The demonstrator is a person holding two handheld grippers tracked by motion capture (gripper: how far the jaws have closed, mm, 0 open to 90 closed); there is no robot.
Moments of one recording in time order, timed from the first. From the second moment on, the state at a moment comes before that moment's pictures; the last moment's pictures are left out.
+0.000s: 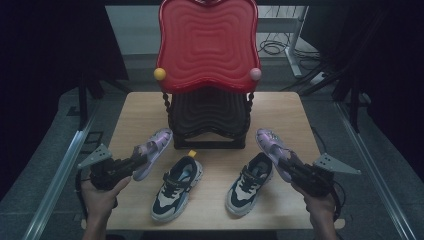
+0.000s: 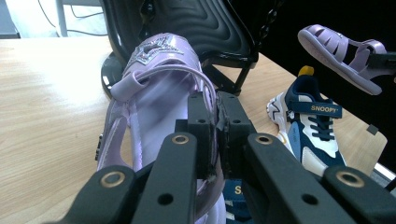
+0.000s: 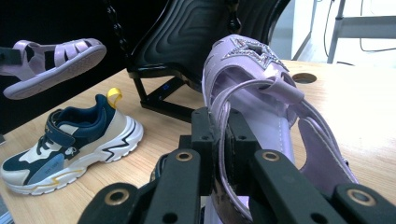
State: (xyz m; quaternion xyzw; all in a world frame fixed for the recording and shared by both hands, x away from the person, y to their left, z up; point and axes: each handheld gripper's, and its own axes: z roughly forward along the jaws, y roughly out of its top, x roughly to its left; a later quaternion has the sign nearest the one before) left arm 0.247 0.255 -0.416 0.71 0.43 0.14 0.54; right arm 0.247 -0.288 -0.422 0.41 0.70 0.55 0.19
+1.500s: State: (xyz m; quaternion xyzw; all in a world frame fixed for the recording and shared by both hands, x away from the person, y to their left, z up) left arm 0.267 0.227 -0.407 0.71 0.41 0.13 0.55; right arm 0.259 -0.255 -0.418 0.38 0.71 0.56 0.17
